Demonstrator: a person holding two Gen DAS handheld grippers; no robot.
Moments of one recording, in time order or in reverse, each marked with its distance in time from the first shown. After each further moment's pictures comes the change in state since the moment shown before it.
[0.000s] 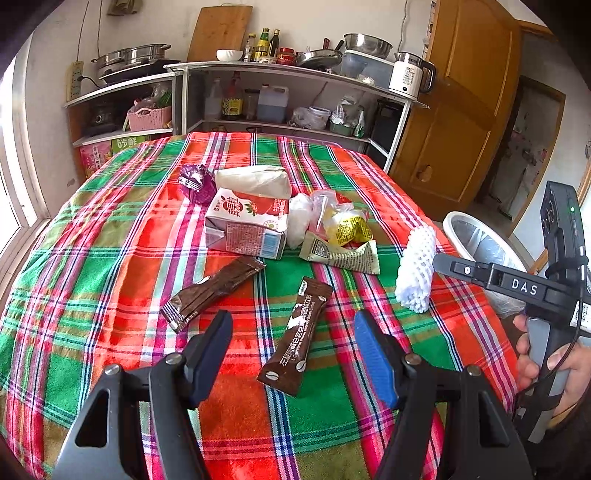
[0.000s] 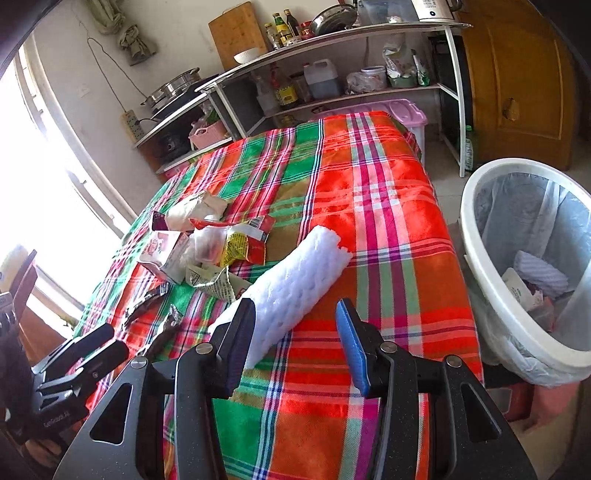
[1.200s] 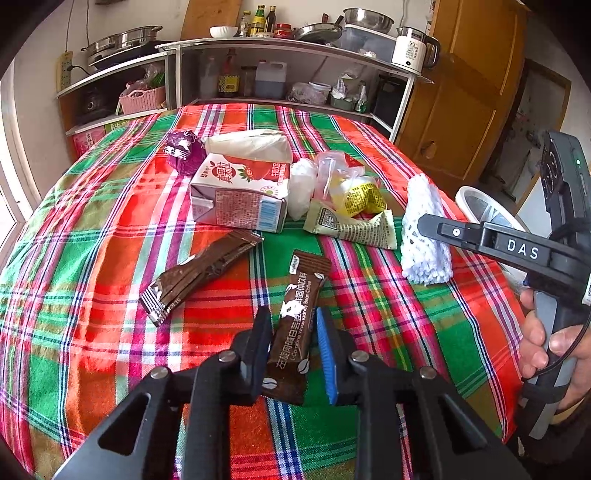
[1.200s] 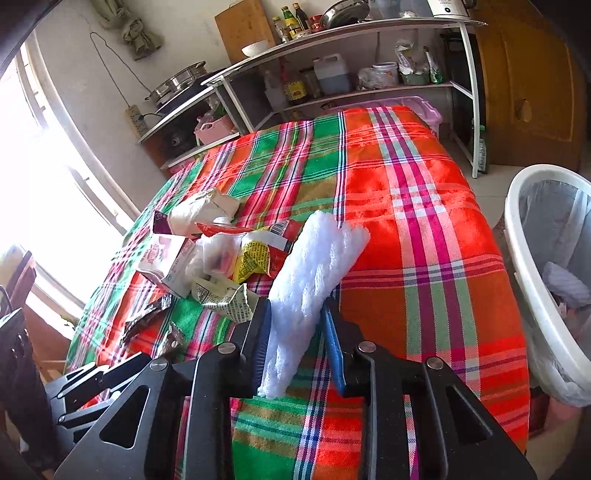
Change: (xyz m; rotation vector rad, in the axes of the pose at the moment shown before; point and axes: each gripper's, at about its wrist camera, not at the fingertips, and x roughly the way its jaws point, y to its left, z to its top) left arm 0.026 -0.002 -0.006 0.016 0.088 0.005; right arm 0.029 0.020 0.010 -0.025 0.010 0.020
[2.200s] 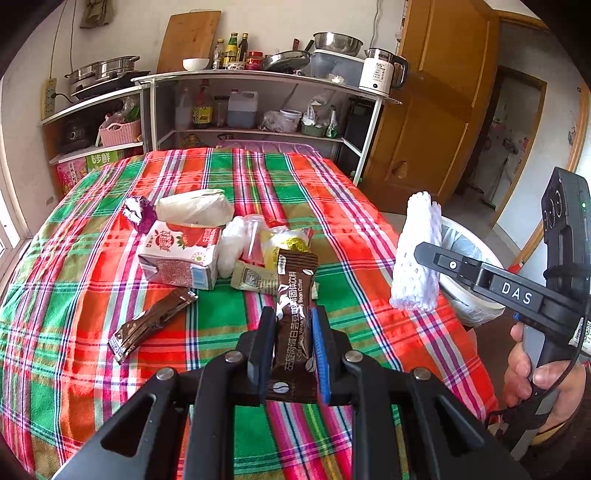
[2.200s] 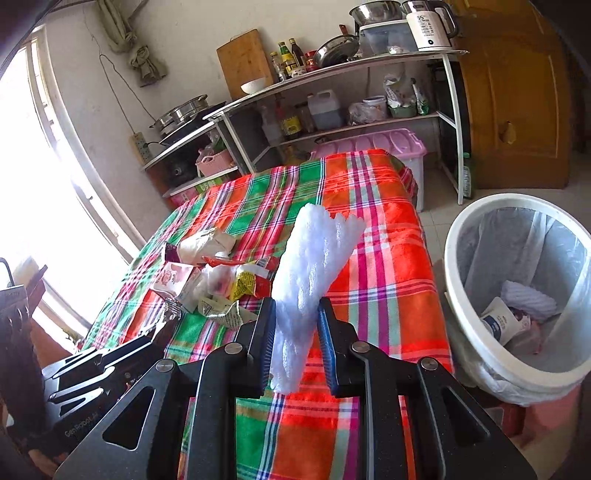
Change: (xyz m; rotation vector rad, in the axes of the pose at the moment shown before) left arm -0.029 -0.053 0.030 0.050 -0.097 -0.070; right arm -0.067 -0.022 -0.001 0.002 -0.134 -0.019
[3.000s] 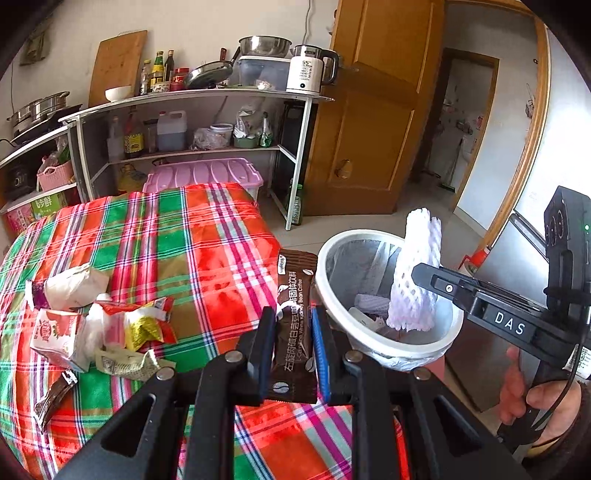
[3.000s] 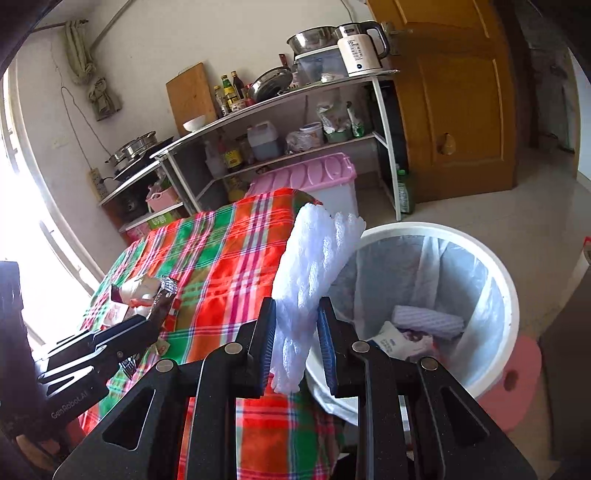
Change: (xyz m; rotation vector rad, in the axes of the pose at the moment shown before) left arm 0.039 -0.121 0.054 0.137 -0.019 -0.141; right arm -0.070 -0.097 0.025 0.075 -0.091 -0.173
